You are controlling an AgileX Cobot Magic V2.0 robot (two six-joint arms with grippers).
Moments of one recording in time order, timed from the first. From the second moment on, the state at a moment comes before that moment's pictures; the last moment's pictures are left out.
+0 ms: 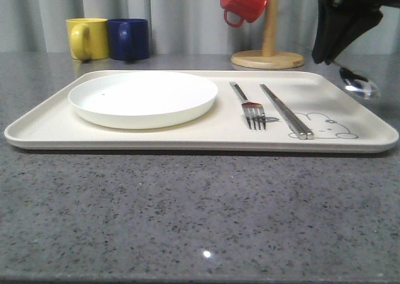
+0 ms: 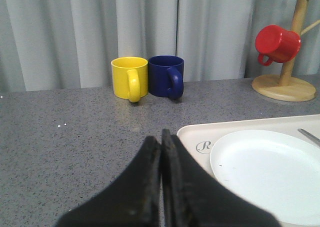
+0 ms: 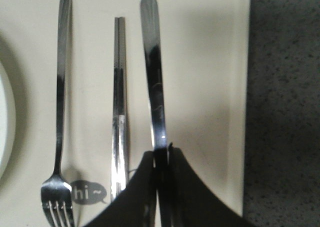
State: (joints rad) left arm -0.21 0.52 -0.43 -0.27 0.05 0.27; right arm 0.33 1.63 -1.36 0.00 0.89 0.38
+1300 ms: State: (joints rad) left arm -0.21 0.52 -0.43 -0.27 0.05 0.27; right arm 0.30 1.65 -1.36 -0.08 0.85 0.43
